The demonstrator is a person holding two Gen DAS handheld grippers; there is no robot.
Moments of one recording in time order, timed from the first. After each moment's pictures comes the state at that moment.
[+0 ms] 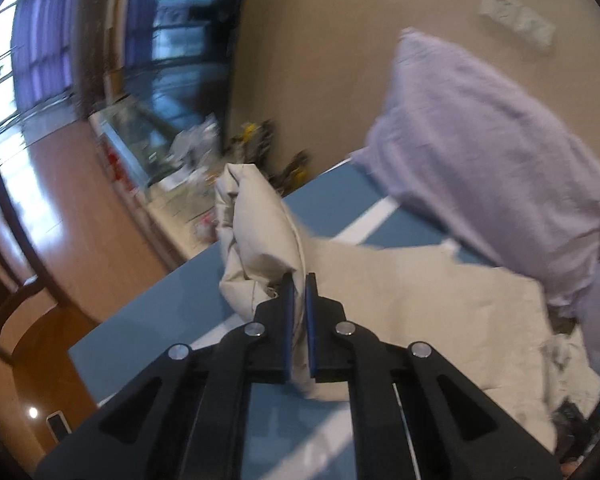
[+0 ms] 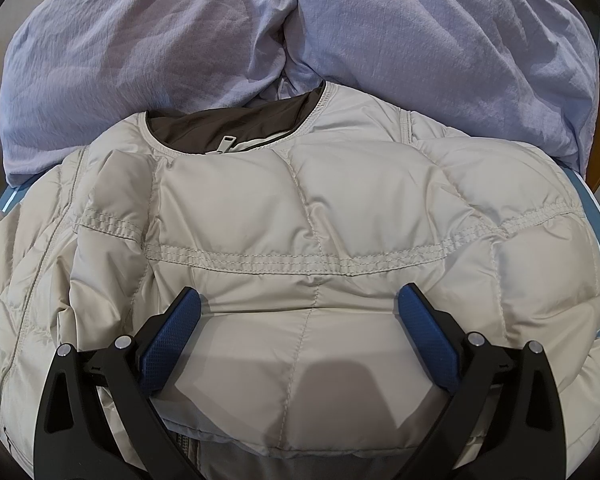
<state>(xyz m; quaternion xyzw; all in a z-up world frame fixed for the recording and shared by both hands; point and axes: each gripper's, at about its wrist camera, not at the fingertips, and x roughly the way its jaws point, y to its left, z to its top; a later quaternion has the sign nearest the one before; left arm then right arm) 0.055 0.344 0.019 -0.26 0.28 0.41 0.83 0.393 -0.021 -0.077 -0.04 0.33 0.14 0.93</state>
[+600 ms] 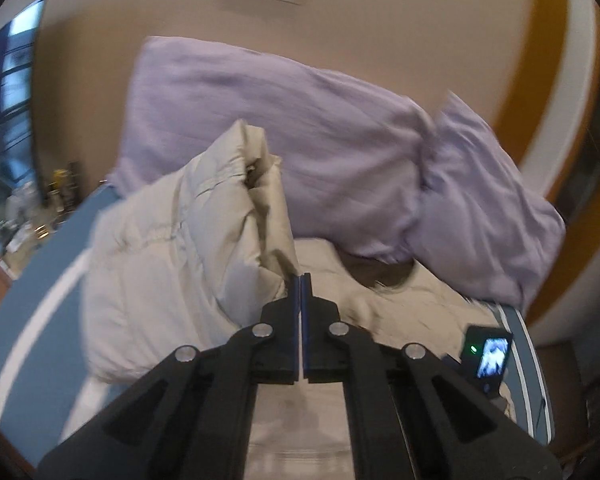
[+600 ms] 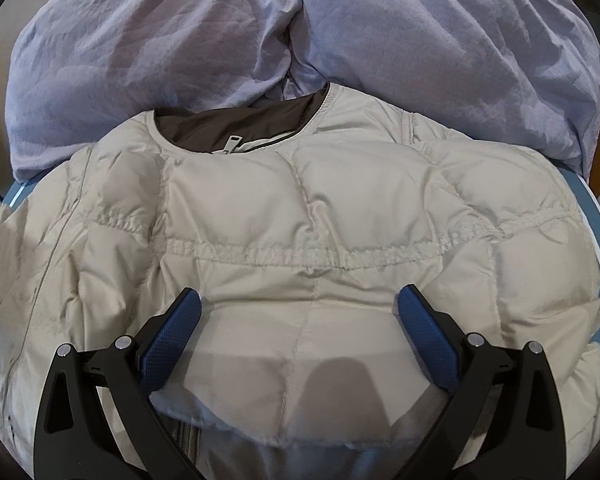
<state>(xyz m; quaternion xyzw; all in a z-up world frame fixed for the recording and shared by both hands) 0.216 0.161 0.071 -0.20 0.28 0.15 0.93 0.385 -0.022 -0.075 -0.04 0.34 0.15 0.93</state>
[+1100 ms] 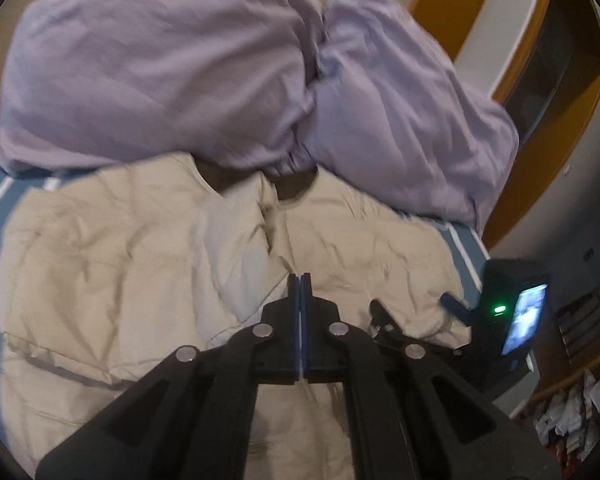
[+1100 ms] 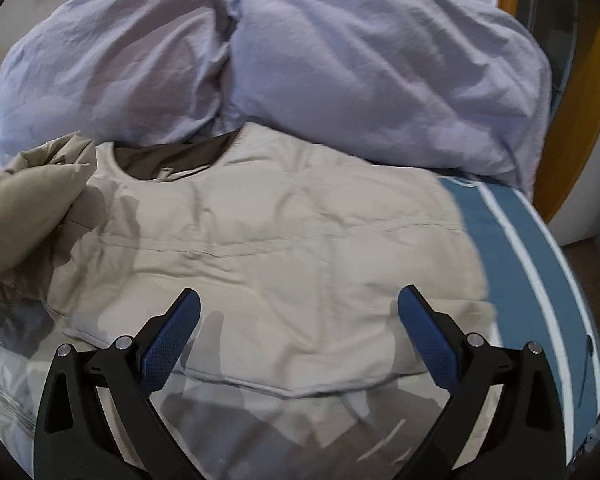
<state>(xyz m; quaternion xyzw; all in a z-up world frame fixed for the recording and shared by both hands) 0.297 0.045 -0.001 -0.18 0.38 0.01 0.91 0.362 -0.099 -0.053 -0.06 0.28 0.08 0.95</state>
